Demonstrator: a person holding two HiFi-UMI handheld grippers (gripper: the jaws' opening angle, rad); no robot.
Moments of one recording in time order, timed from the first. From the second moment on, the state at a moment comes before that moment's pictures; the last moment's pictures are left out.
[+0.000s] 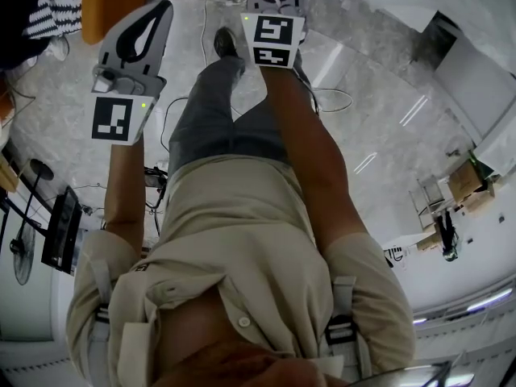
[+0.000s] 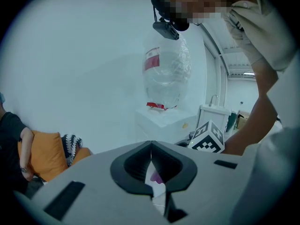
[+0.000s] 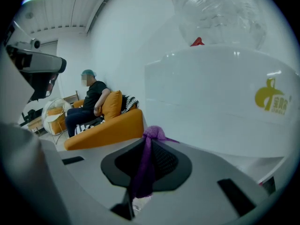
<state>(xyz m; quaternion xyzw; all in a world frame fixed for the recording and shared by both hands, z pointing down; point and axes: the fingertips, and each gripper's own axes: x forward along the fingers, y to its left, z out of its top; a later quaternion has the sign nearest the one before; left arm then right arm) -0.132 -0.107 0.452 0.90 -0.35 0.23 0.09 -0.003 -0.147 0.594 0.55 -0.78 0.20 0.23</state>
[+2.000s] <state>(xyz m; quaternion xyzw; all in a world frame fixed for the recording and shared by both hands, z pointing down) -0.138 -0.074 0.172 0.91 -0.39 0.11 -0.02 0.050 -0.044 0.190 0.49 -0.86 0.02 0.16</state>
